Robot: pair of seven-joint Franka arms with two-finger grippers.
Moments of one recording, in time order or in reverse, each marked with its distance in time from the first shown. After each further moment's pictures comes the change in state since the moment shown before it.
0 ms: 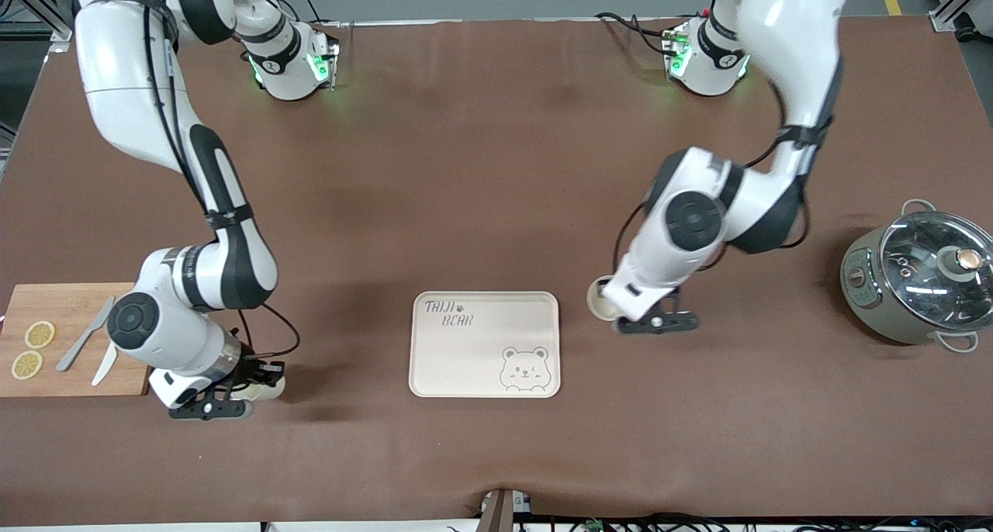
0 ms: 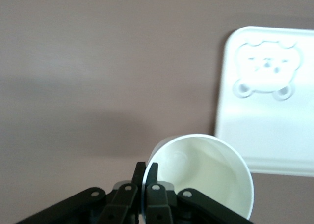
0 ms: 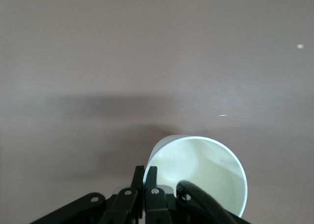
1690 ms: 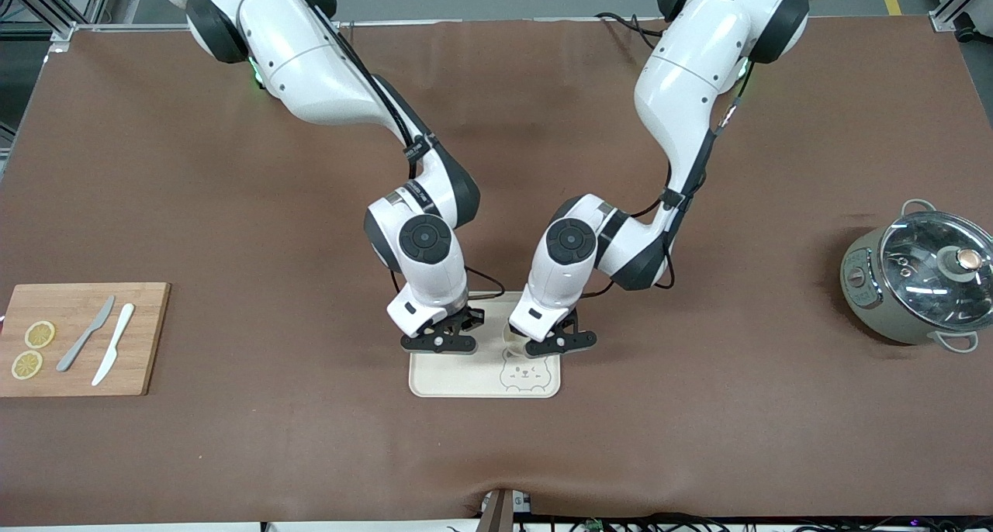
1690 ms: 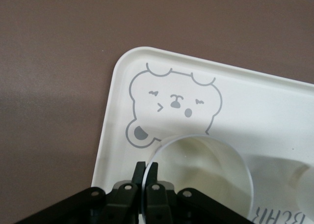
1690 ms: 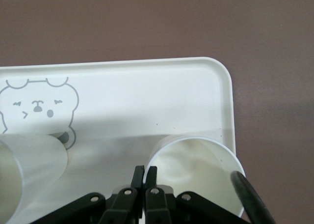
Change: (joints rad) left arm -0.184 0.308 0.087 0.214 0.002 0.311 -0.214; right arm 0.466 0.144 -0.024 0.177 -0.150 -0.002 0.619
